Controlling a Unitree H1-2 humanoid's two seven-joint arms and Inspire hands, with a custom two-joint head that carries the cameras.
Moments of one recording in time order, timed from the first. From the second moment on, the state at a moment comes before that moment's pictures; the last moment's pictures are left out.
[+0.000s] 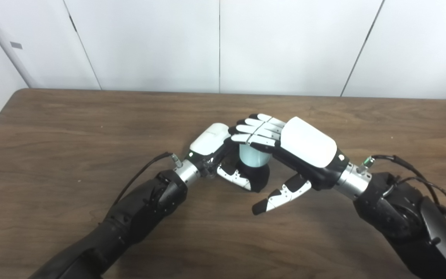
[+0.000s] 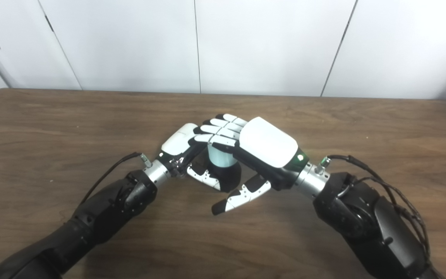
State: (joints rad) left arm -0.59 0.27 -0.71 0.58 0.54 -0.43 0.23; right arm -0.34 -0.47 0.41 -0.33 -0.62 -0.23 0.27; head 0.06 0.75
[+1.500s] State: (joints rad) left arm -0.60 0.27 -0.71 0.59 0.54 -0.43 0.23; right arm -0.20 -0.13 0.03 -0.11 -0.18 0.38 0.08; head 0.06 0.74
